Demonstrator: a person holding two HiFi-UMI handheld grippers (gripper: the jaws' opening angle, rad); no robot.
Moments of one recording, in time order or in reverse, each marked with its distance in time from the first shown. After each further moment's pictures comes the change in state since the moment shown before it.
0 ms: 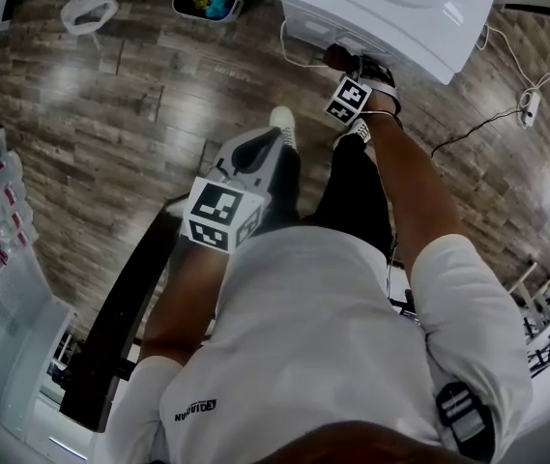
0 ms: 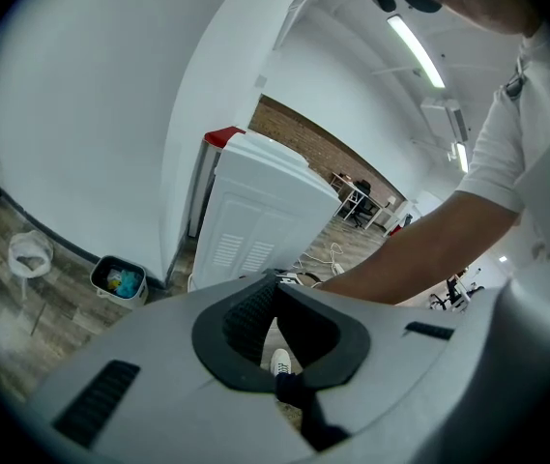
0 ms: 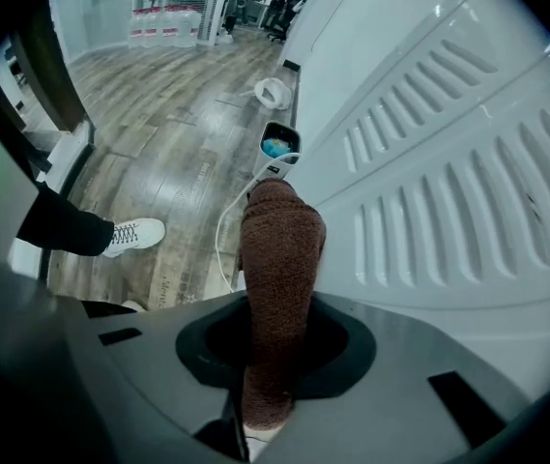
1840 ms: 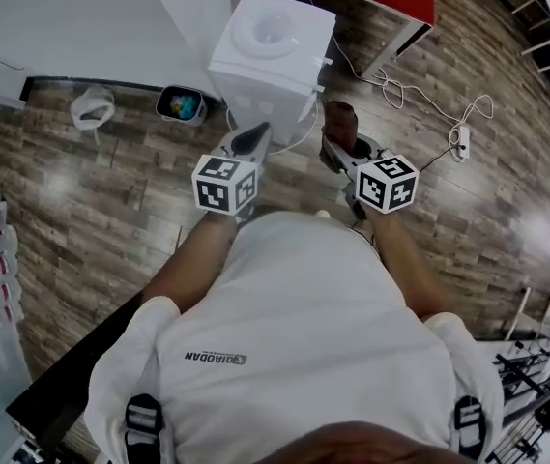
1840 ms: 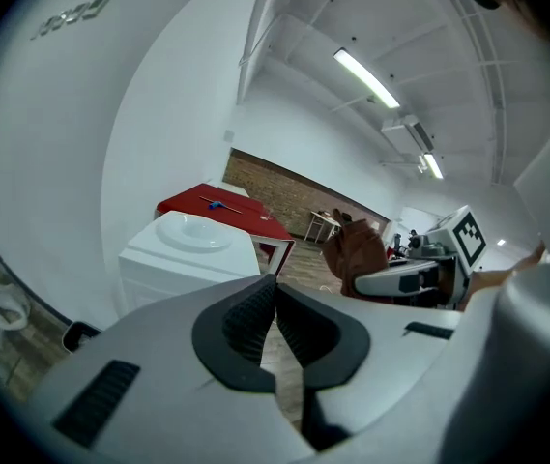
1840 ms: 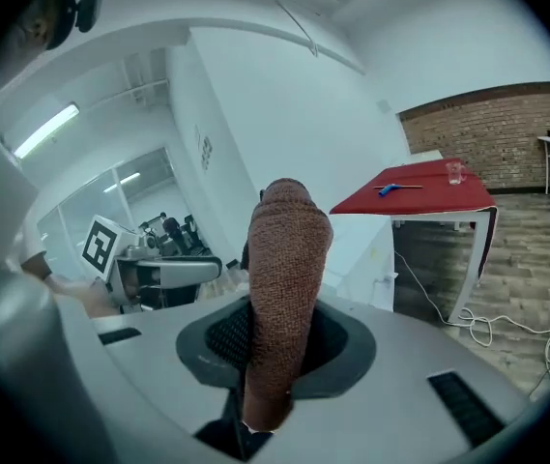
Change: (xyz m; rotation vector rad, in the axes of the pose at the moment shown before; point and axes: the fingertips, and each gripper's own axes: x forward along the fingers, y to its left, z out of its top) left arm 0.010 -0.162 0.114 0.149 -0.283 -0.041; right arm -0.444 -0.096 -0.098 1.112 -0.895 0.185
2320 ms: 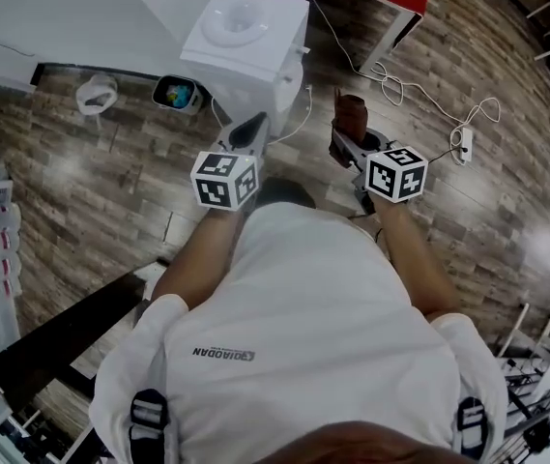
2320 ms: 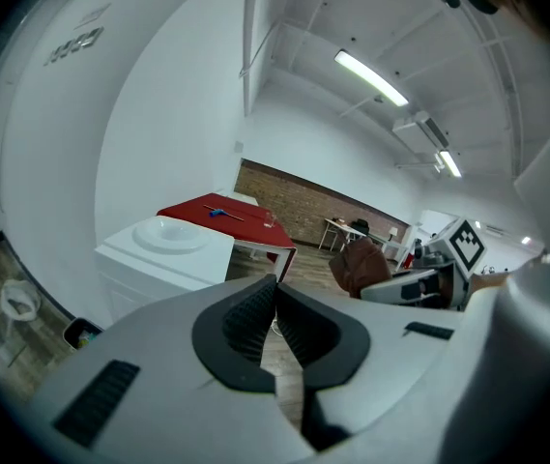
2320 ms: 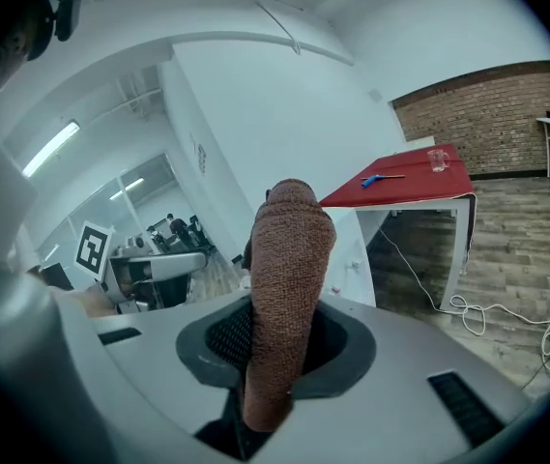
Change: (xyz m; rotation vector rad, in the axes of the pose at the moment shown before) left arm 0.048 -0.084 0.003 -0.011 -0.072 0.130; right arm -0.078 -0.094 -0.016 0.043 0.042 0.052
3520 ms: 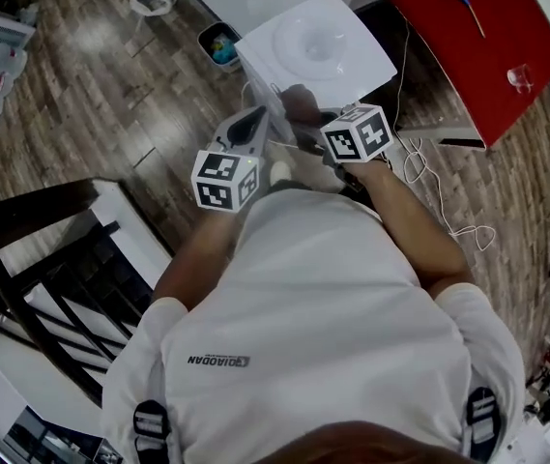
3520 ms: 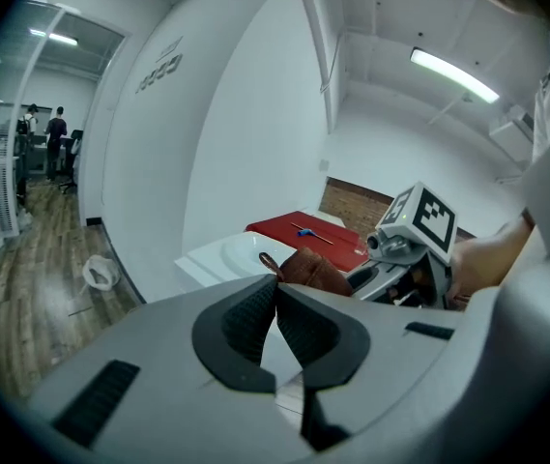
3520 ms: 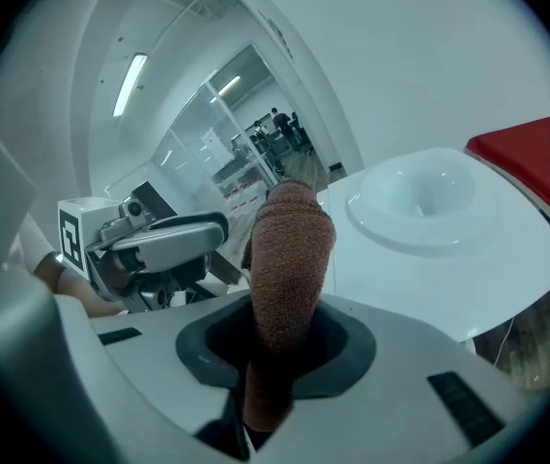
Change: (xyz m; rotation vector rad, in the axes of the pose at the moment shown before) left arm 0.042 0.125 0.036 -0.210 -0.124 0.502; right arm 0.224 0.037 0.047 -0.406 0.662 0.622
